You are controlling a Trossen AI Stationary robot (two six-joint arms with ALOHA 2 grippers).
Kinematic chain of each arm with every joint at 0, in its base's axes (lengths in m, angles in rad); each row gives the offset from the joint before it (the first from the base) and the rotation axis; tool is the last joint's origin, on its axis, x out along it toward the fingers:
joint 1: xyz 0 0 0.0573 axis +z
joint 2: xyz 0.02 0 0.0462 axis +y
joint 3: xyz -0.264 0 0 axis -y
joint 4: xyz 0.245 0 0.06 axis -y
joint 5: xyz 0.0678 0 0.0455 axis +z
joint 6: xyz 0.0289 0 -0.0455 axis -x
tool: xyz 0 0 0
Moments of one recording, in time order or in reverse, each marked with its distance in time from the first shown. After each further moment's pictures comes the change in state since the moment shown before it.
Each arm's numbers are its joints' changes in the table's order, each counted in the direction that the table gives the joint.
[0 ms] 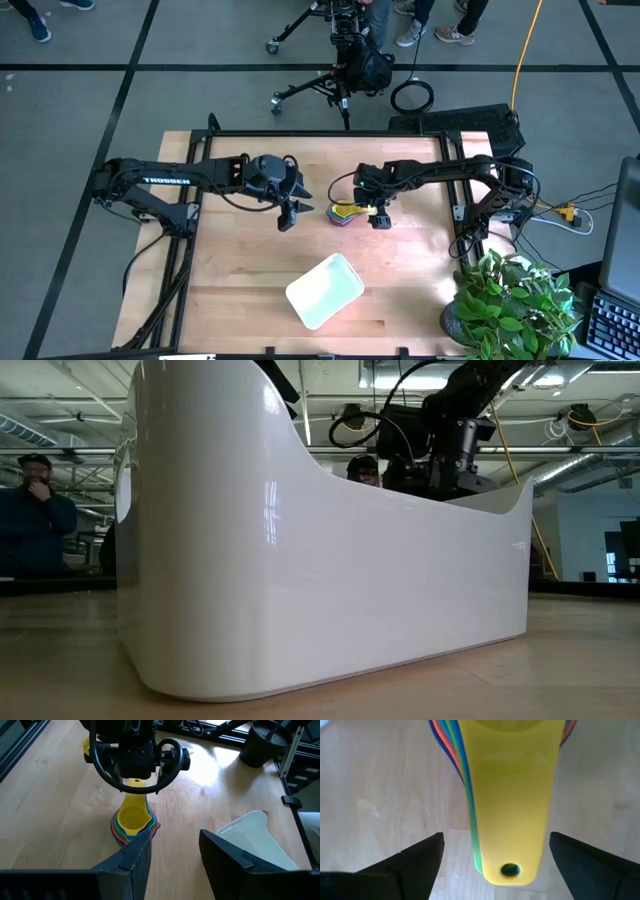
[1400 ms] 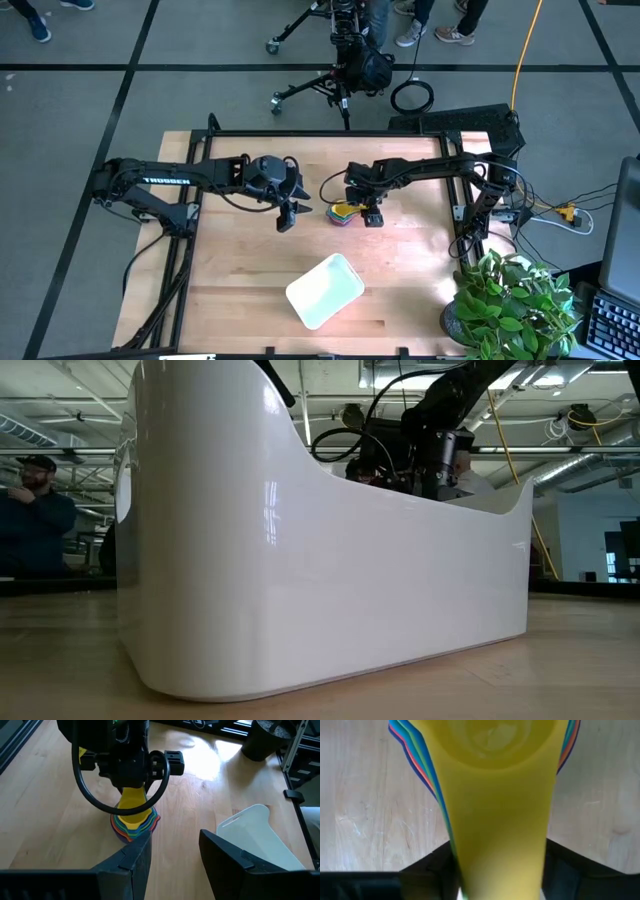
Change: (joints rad) left arm -0.002 0.000 0.000 -0.029 0.001 -0.001; right arm -0.011 0.121 0.094 -0.011 -0.001 0.037
